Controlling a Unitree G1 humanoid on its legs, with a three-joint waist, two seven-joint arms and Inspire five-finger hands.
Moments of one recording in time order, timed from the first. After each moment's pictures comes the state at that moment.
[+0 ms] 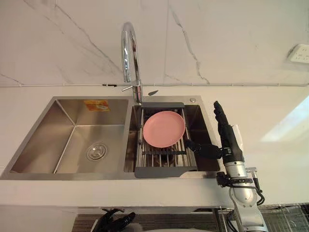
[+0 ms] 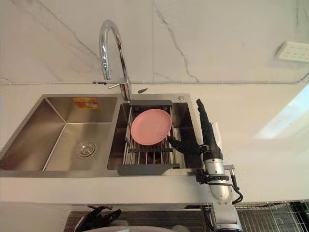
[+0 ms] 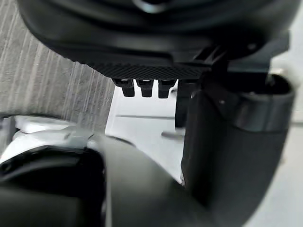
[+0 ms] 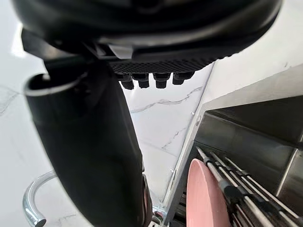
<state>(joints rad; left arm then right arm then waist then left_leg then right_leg) 0.32 0.09 0.11 0.96 -0.17 -0.30 -0.11 0.17 -0.18 -0.09 0.01 -0.14 -0.44 -0.05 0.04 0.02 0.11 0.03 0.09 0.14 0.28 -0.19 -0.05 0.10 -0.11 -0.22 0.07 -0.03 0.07</state>
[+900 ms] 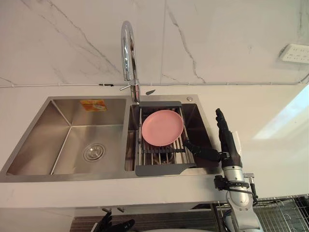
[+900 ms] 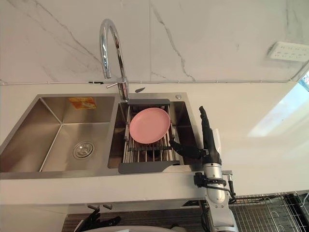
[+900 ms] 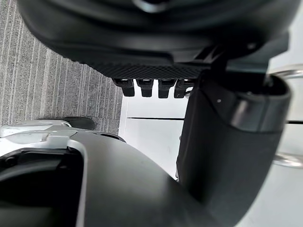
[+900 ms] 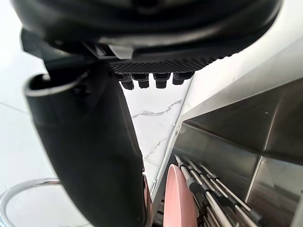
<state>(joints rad) 0.30 0.15 0.09 0.99 -0.14 -0.27 -0.11 0.18 -0.15 -0.07 0.06 -0.21 -0.44 -0.12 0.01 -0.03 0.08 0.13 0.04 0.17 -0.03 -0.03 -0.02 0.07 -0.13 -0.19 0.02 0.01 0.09</state>
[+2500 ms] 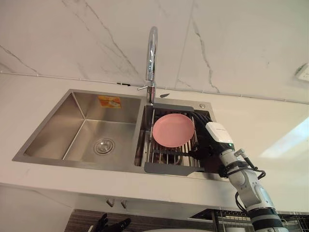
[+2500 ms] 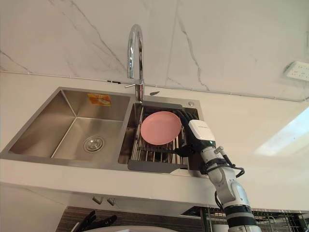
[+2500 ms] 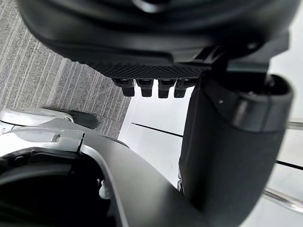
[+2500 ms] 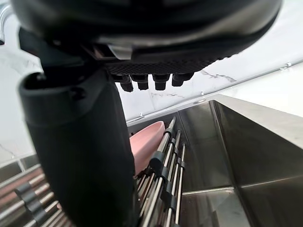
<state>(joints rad) 0.32 0.13 0.17 0.94 -0.13 -0.20 -0.12 -0.06 -0.36 -0.03 0.23 -0.87 -0.34 -0.04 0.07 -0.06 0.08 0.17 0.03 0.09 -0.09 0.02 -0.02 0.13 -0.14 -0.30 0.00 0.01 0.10</state>
